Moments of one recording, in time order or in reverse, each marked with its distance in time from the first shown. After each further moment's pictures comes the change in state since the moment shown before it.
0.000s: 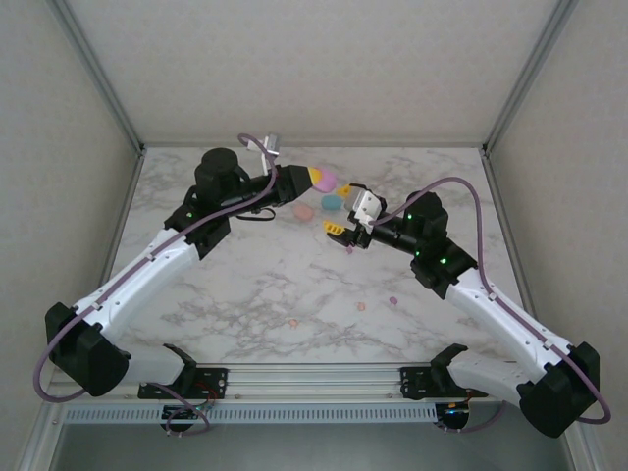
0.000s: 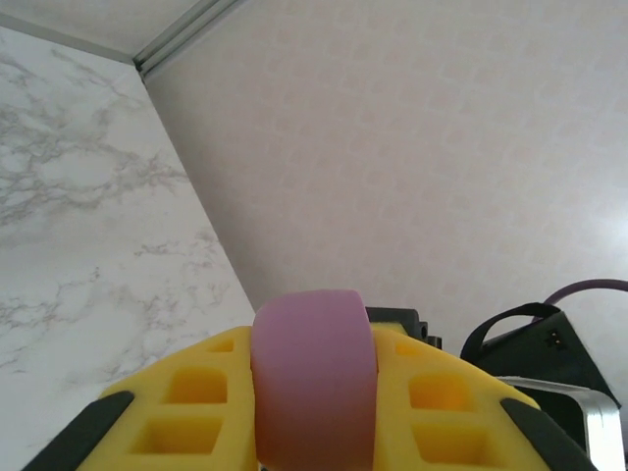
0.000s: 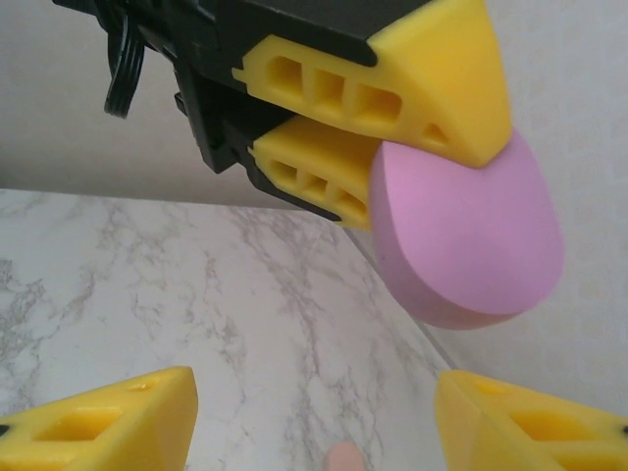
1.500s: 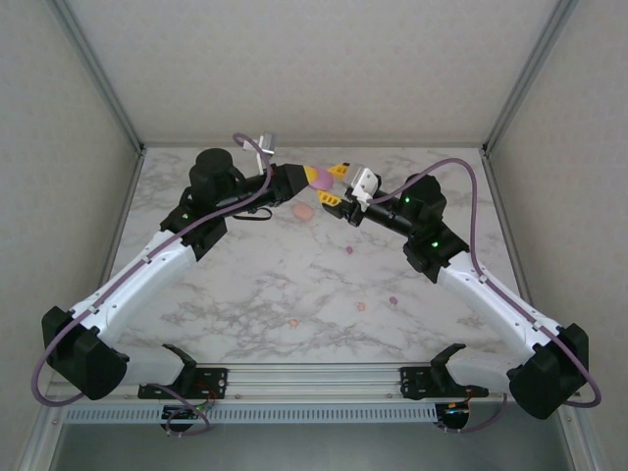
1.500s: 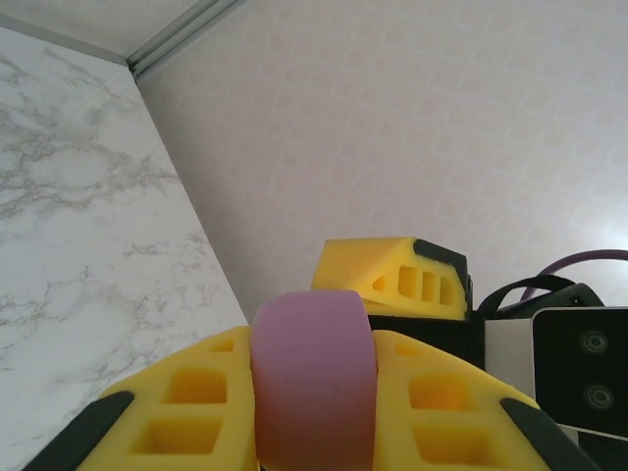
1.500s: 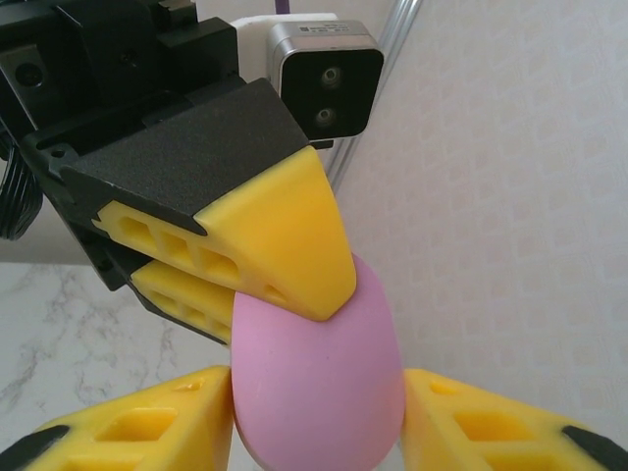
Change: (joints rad) left arm 0.011 -0.020 -0.008 0.004 0.014 -0.023; right arm -0.005 0.111 0.117 0.130 0.002 0.053
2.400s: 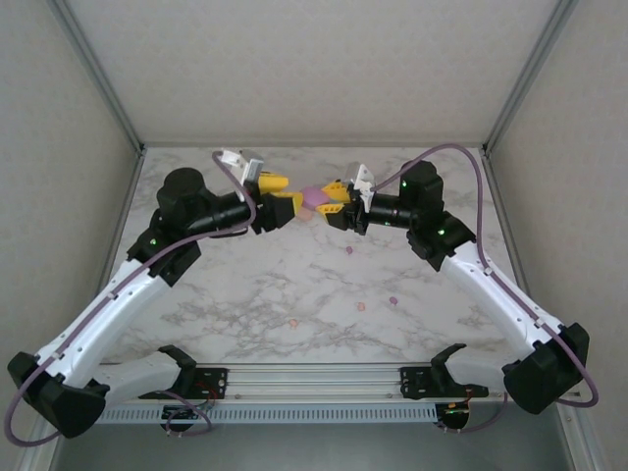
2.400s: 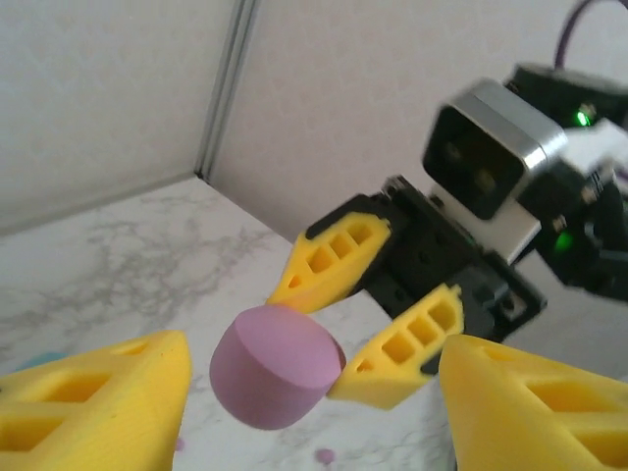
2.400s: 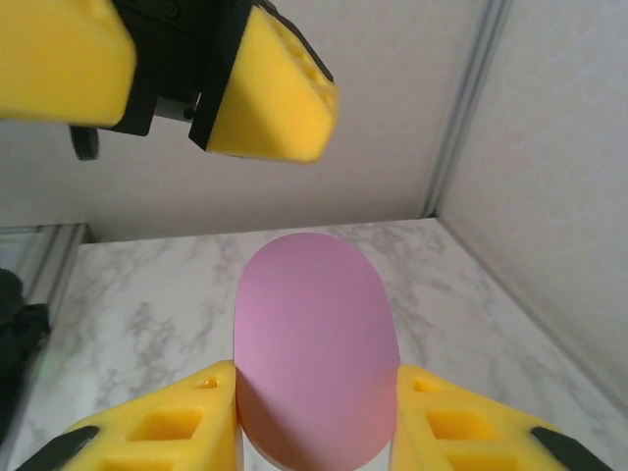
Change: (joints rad) left arm 0.005 -0.234 -0.092 -0.130 -0.036 0.711; right arm -0.056 0.038 0.127 -0.338 -0.276 0.121
